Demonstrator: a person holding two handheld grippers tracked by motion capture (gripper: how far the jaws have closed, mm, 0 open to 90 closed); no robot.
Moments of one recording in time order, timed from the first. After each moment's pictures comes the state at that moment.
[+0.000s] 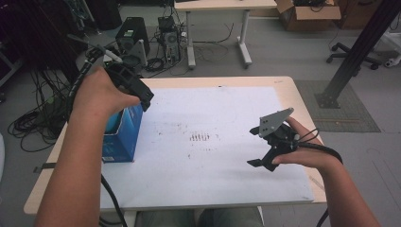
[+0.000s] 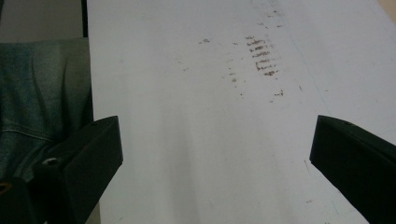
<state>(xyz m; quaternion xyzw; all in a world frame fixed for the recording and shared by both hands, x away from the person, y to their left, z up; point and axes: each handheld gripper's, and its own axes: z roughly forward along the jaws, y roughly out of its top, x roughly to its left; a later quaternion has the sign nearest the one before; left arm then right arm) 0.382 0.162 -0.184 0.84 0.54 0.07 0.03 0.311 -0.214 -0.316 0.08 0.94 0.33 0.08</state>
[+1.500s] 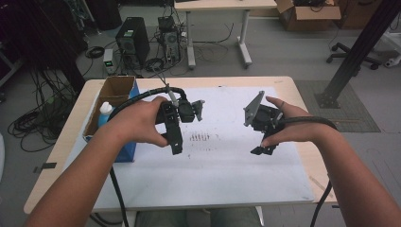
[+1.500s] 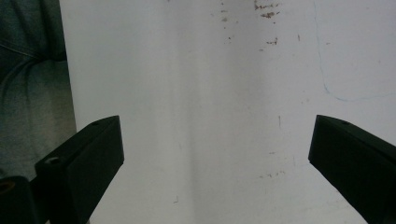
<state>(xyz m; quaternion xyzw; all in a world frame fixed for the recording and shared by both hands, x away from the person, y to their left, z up) 0.341 0.068 -0.263 0.99 0.16 0.02 -0.02 0.352 -0.183 -0.295 0.04 0.99 0.14 0.06</state>
